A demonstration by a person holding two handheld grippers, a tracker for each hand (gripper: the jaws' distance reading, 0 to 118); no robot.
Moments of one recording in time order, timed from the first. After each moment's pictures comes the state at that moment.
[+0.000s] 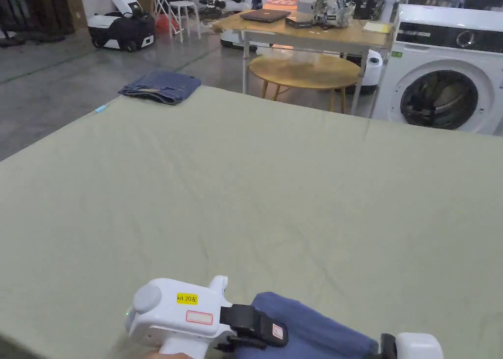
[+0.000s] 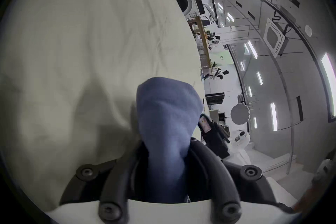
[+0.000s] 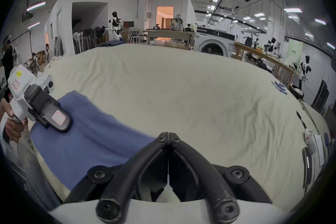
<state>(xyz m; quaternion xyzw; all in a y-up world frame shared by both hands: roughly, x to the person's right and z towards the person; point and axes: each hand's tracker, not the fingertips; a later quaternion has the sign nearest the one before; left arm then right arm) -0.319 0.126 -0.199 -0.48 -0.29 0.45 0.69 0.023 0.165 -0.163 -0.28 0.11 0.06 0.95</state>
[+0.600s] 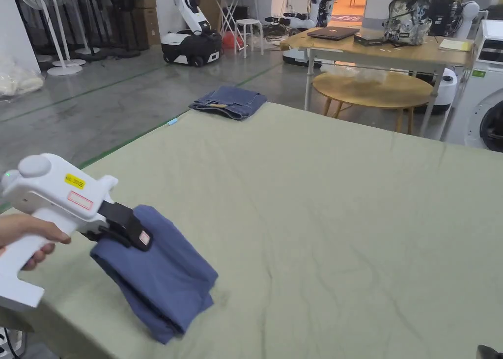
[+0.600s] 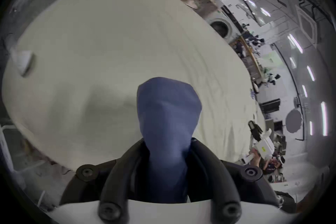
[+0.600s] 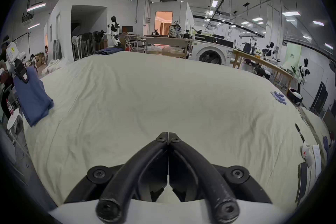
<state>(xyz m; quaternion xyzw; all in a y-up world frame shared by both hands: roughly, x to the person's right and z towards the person) -0.656 0.277 -0.188 -0.53 -0.07 0.29 0.80 0.024 0.190 -0.206 -0.26 0.11 0.06 0.96</state>
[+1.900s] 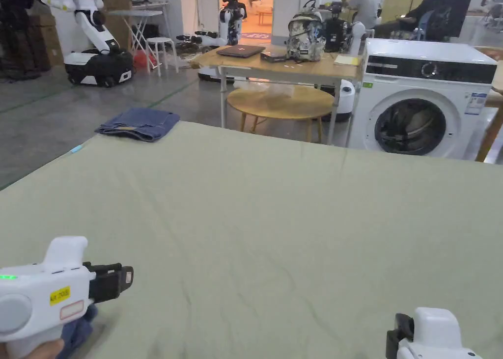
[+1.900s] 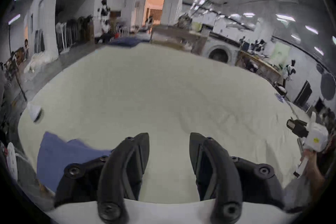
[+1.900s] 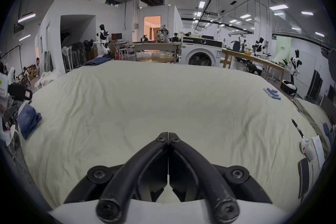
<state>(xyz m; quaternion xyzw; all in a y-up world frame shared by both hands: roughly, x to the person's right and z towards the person) -0.443 0.235 -0.199 -0.29 0.02 0.06 0.96 0.044 0.201 -0.231 -0.24 0.06 0.03 0.97</state>
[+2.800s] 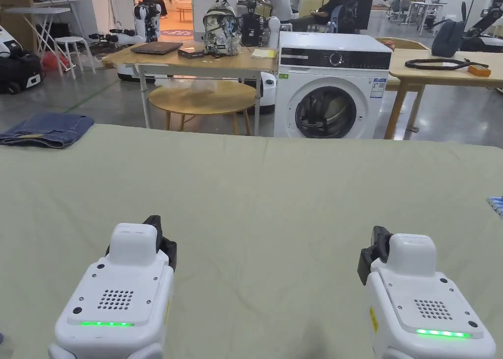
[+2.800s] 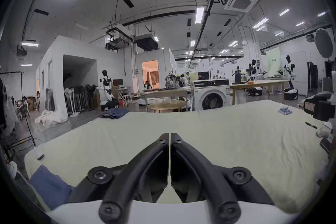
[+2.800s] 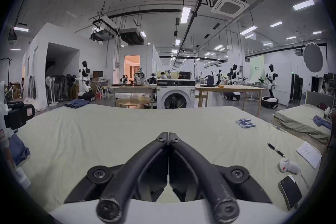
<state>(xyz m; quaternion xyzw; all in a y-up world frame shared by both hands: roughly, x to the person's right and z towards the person) -0.221 0.259 -0.215 -0.04 0.05 -0.04 1.00 0.099 0.261 -0.217 -0.06 -0.02 0.00 1.00</state>
